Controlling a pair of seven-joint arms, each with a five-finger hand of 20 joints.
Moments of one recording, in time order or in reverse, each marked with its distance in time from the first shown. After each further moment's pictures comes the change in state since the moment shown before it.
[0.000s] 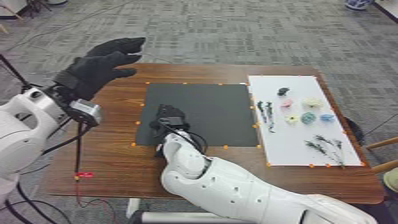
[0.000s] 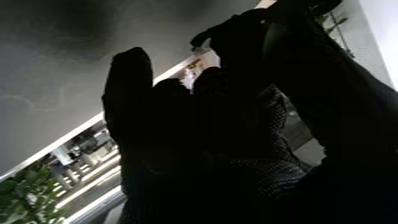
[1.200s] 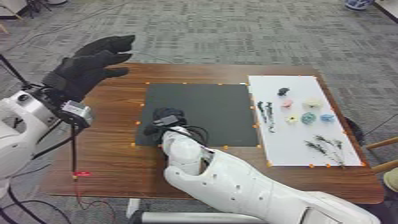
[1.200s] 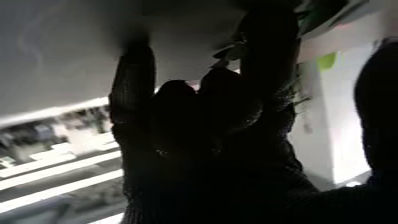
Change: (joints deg) left arm 5.3 -0.9 -5.9 -1.7 0.0 0.1 1.0; right arm 1.4 0.9 1.4 -1.9 -8.9 -24.8 -0.8
